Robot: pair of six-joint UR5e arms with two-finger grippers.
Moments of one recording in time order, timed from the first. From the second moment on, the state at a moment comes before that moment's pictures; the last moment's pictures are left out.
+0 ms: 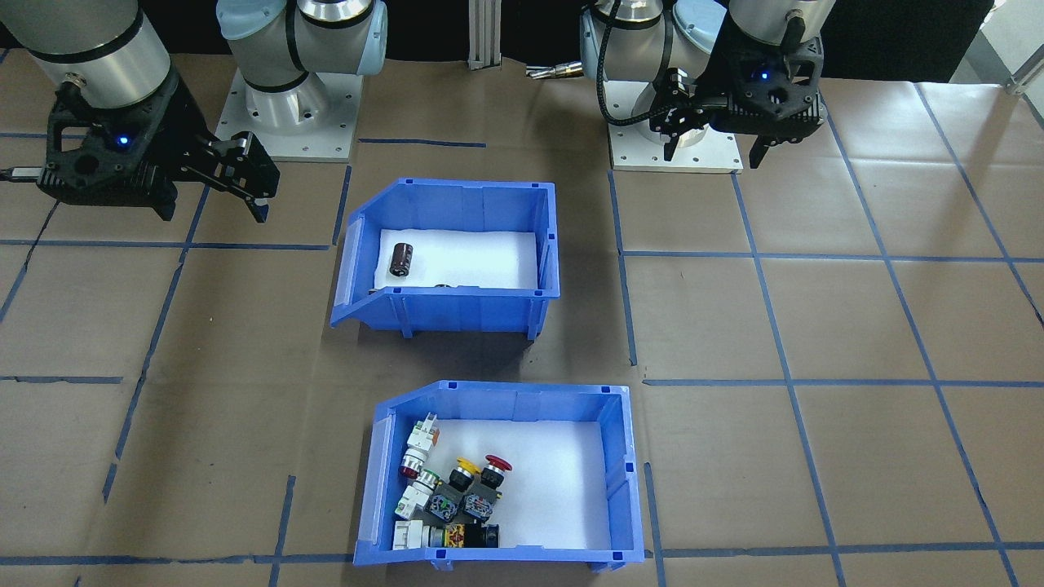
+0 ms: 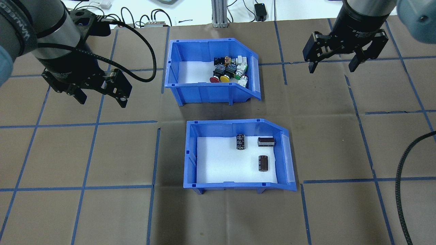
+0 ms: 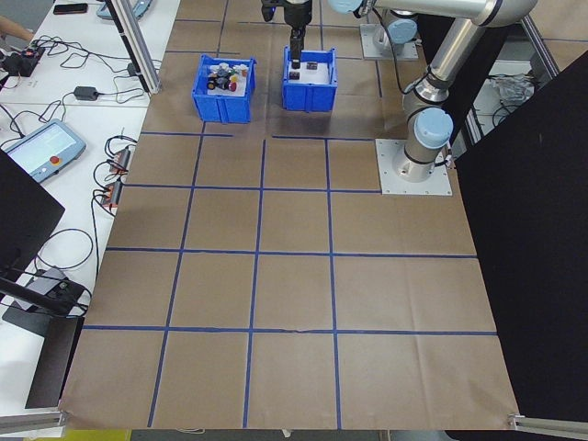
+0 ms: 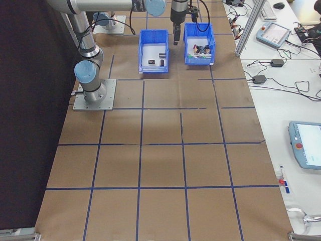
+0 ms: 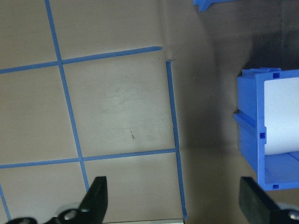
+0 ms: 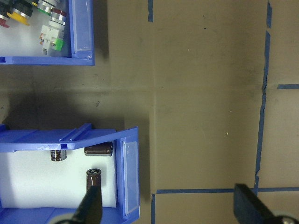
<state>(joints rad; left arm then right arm) -1.58 -1.47 -1.60 -1.70 1.62 0.11 1.53 -1.53 1.50 -1.51 -1.56 -0.02</state>
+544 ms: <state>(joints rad) -1.58 -1.45 -1.64 -1.70 1.62 0.07 1.53 -1.52 1.50 -1.50 -1.56 -0.04</state>
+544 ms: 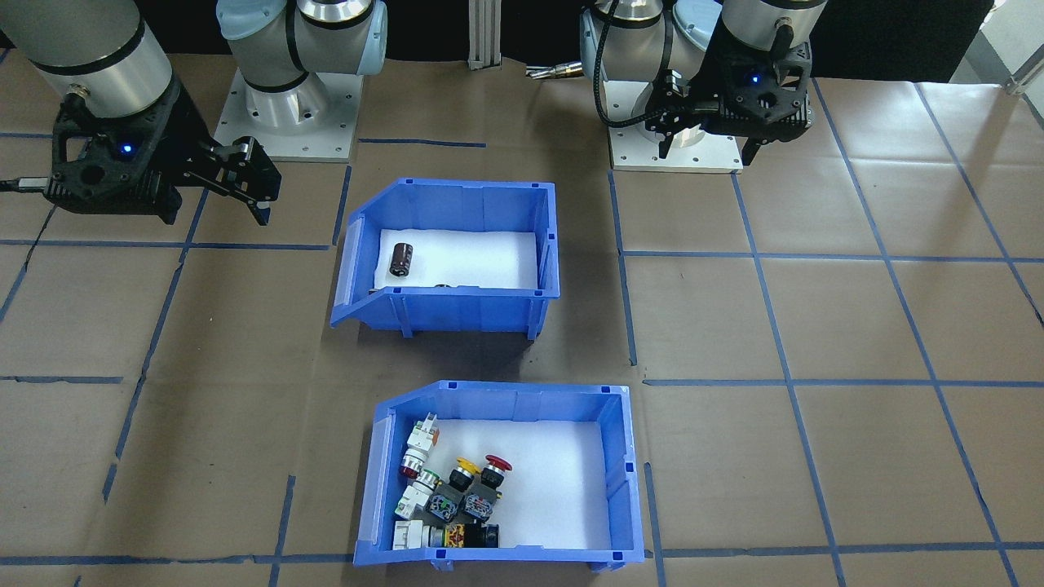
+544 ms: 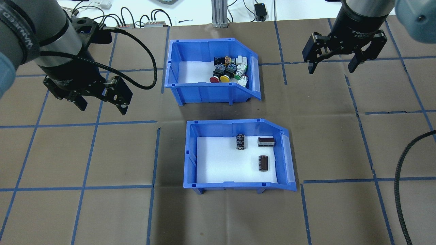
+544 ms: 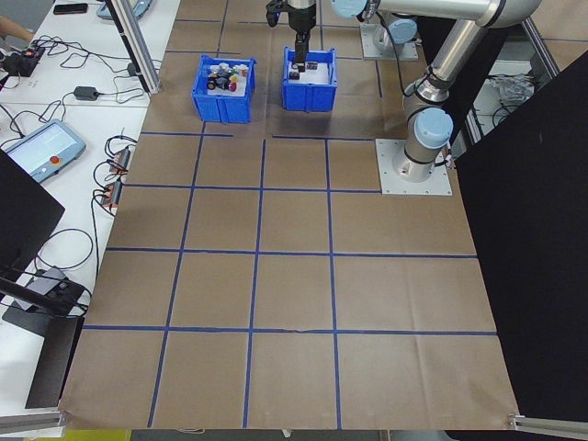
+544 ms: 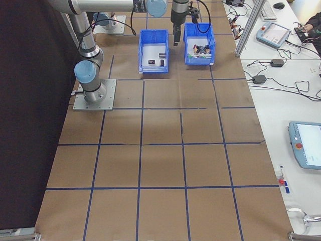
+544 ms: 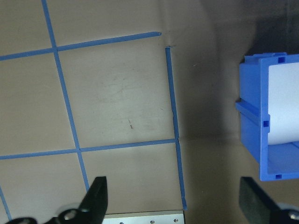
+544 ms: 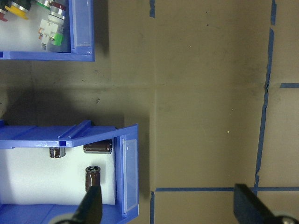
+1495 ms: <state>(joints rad) -1.59 -1.46 -1.65 -1.69 1.57 -0.35 1.63 -1.29 1.23 -1.50 -1.55 -0.28</state>
